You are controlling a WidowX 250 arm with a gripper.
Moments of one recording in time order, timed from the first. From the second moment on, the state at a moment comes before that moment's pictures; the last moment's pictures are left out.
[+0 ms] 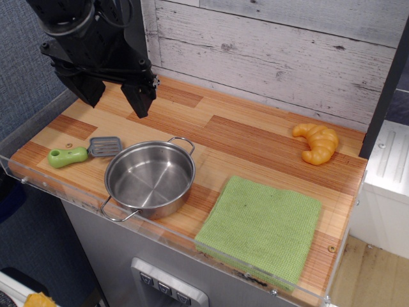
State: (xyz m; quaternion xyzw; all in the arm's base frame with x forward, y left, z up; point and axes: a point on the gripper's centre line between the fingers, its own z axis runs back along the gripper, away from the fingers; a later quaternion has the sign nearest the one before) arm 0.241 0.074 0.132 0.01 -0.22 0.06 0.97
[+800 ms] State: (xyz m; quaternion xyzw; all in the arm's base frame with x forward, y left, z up) arm 0.235 0.067 0.120 -0.02 -0.19 -0.05 0.98
